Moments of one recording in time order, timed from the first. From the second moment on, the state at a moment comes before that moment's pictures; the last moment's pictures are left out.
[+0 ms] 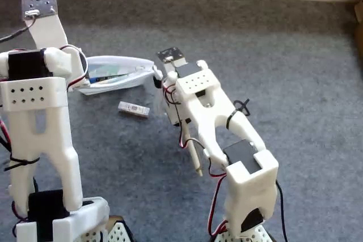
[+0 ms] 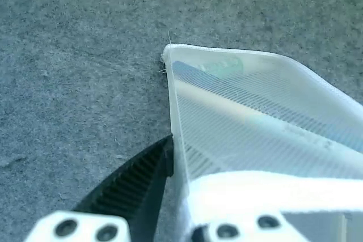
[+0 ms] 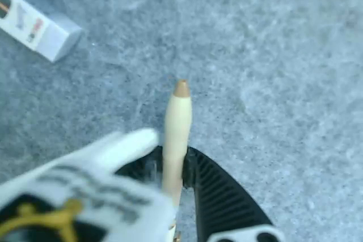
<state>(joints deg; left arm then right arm) -13.8 -13.7 -7.1 93.8 14.2 -29.4 19.4 -1.8 77.0 2.4</state>
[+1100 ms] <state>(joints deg) -16.7 -13.8 -3.4 90.8 14.3 -28.0 19.4 -1.8 77.7 2.4</state>
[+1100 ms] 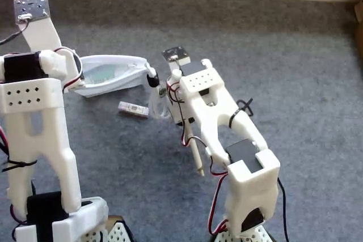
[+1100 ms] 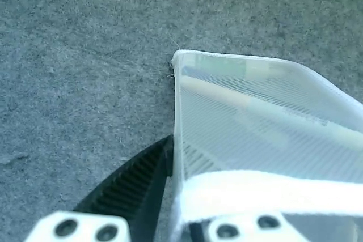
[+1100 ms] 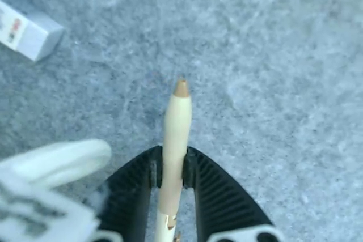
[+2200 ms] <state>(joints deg) -16.7 -13.8 -2.8 90.8 14.3 -31.3 -14.9 6.9 78.0 2.4</state>
